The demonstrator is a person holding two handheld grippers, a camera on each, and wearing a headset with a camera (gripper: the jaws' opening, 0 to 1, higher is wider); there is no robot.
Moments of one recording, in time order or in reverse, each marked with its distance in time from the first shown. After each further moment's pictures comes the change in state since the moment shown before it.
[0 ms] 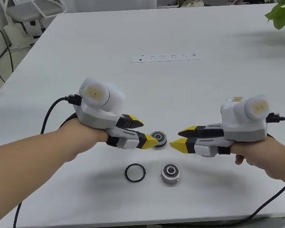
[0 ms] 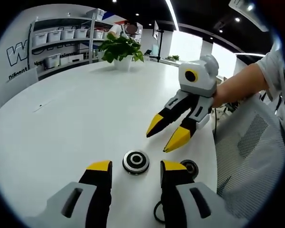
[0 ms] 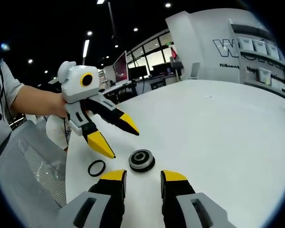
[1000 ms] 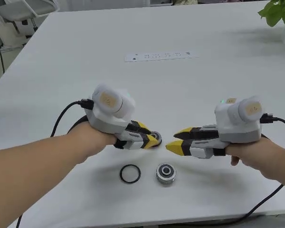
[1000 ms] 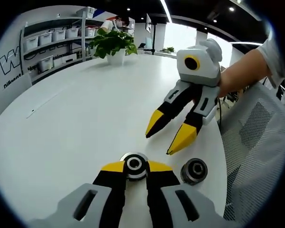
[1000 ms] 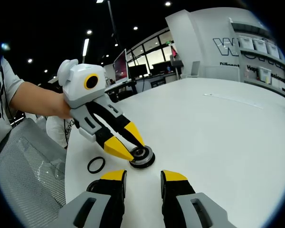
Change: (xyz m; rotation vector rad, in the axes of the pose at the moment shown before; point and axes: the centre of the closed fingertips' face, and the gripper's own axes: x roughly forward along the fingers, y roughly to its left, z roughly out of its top) left arm 0.026 -0.001 -0.009 0.103 0.057 0.001; right arm 0.001 -0.004 -0.007 0.002 0.013 0.002
